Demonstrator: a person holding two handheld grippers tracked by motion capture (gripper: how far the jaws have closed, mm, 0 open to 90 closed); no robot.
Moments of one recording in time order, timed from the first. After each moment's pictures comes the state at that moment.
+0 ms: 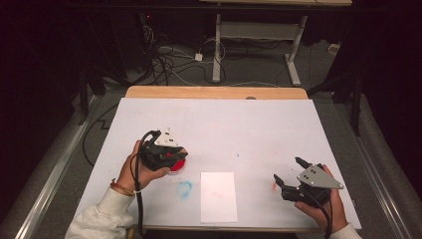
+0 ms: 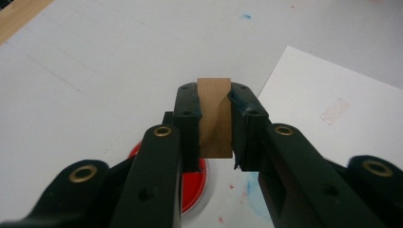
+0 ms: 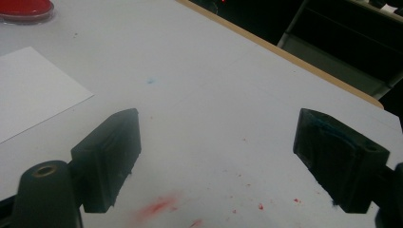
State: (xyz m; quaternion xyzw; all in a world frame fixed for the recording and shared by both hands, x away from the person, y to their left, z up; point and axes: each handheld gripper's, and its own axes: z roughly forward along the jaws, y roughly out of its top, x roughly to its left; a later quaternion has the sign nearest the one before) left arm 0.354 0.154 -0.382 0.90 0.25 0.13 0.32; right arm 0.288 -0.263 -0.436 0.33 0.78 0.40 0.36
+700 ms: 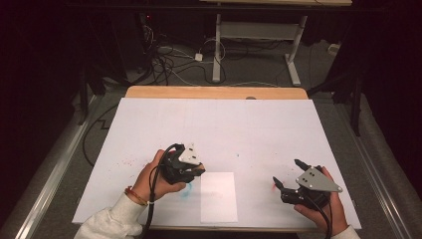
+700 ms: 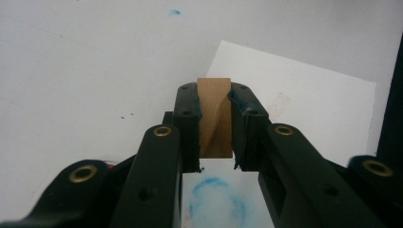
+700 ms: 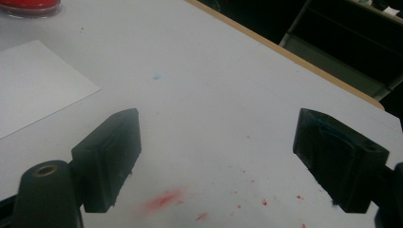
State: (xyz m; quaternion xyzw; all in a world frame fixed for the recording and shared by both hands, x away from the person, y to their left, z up) left arm 0.333 0.106 -0.394 0.93 0.18 0.10 0.29; right arm 0.283 -0.260 -0.437 0.32 0.78 0.39 0.36
